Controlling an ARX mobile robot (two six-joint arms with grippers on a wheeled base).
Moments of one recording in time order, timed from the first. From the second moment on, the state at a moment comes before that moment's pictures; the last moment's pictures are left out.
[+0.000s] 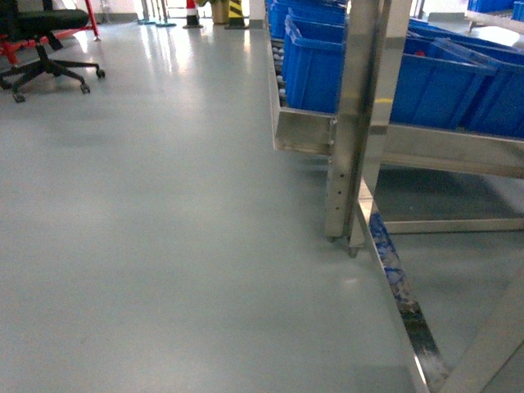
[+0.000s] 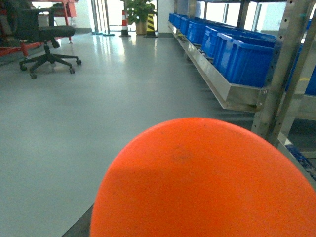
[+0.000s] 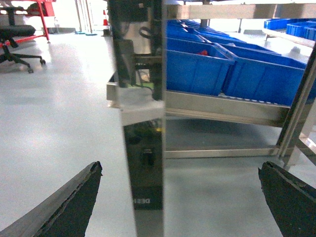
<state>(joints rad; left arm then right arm) 0.00 0.01 0.01 -0.01 0.00 0.00 0.00 0.00 0.01 -0.01 0.00 0.00</state>
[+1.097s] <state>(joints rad) 0.00 0.01 0.01 -0.01 0.00 0.00 0.00 0.00 0.01 0.00 0.00 0.00</state>
